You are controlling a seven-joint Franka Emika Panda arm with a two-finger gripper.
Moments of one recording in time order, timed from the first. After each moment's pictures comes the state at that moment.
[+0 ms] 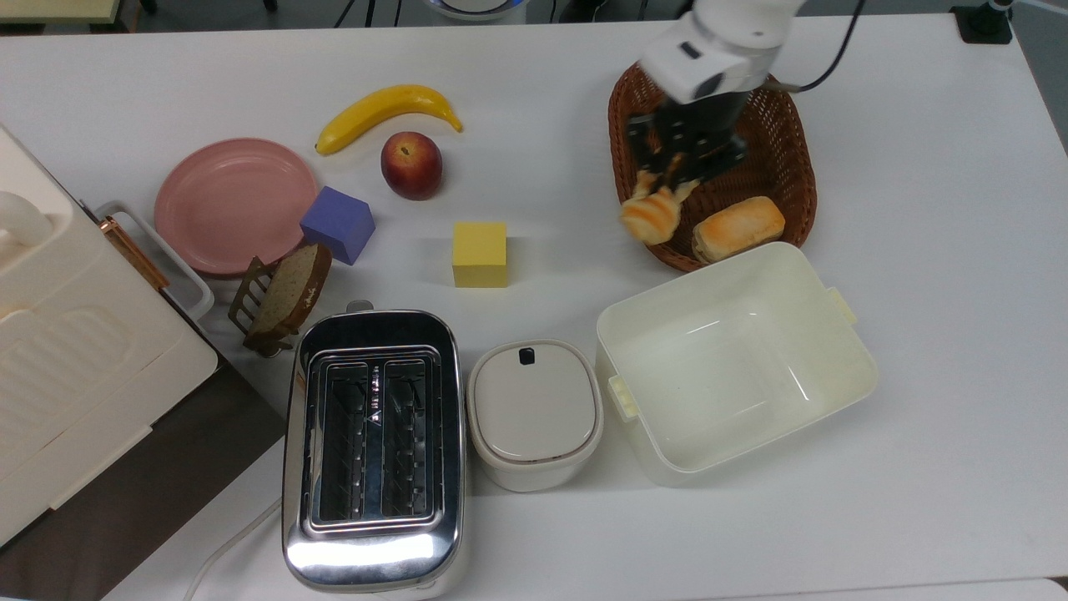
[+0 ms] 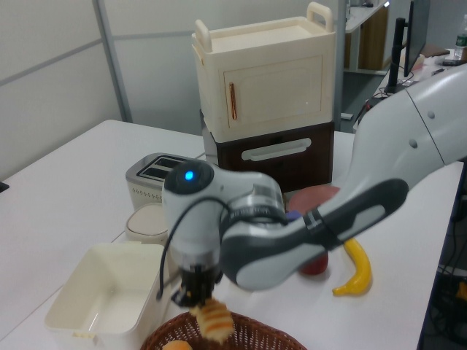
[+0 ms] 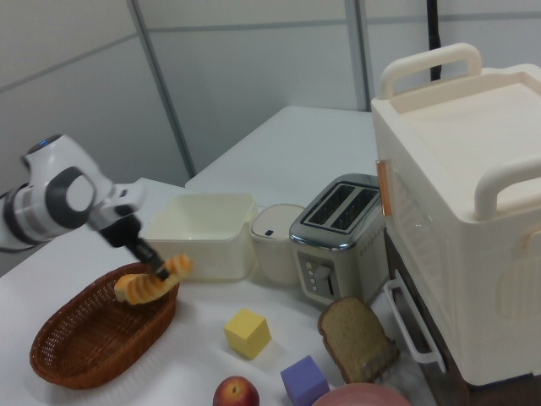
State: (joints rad) arm 0.51 0.21 -0.06 -1.86 -0.28 2.17 0.76
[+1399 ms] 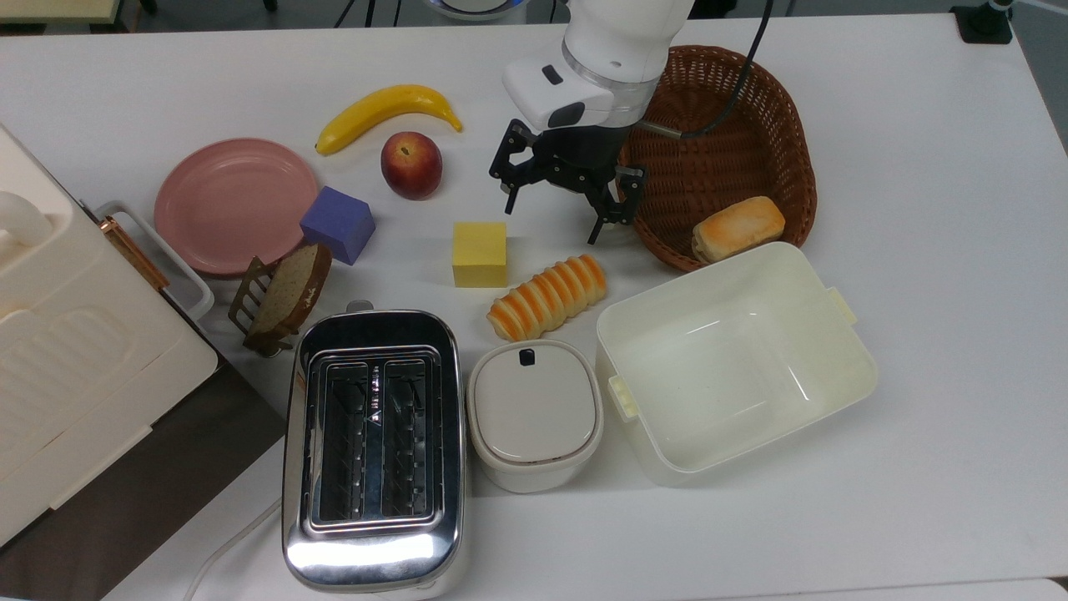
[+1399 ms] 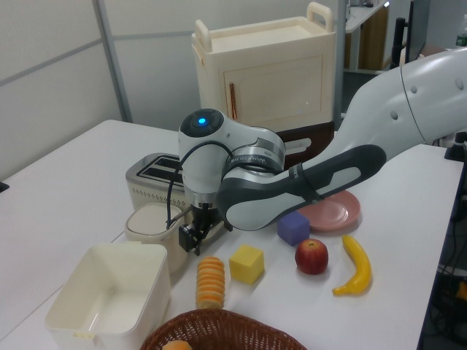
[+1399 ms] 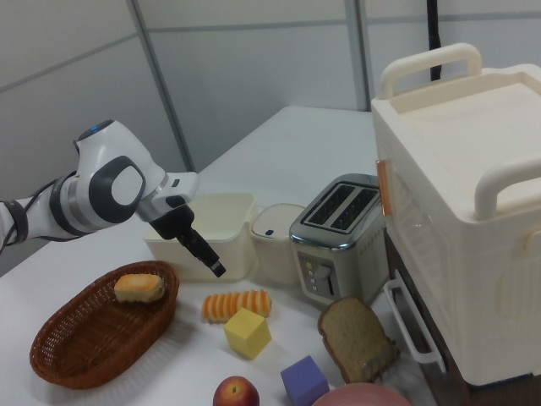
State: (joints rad) arm 0.37 0.23 -0.12 -1.80 -0.30 2.17 0.69
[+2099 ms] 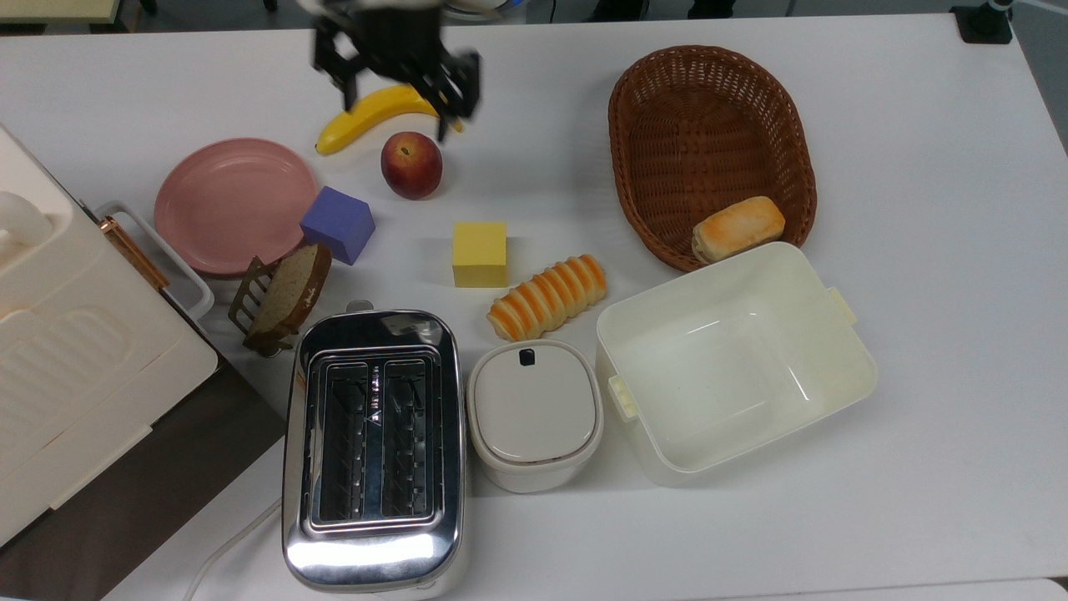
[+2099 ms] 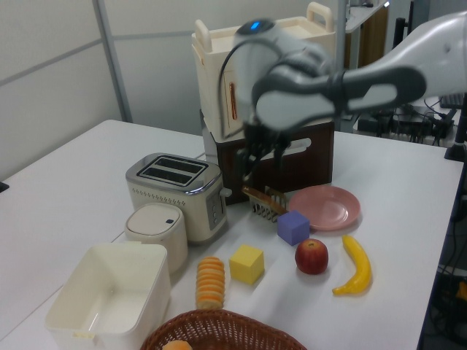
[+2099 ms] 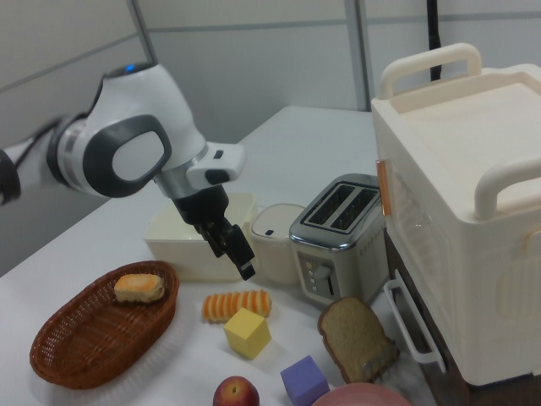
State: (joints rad) arm -0.03 0.03 0.01 -1.74 -0.12 1.87 0.28
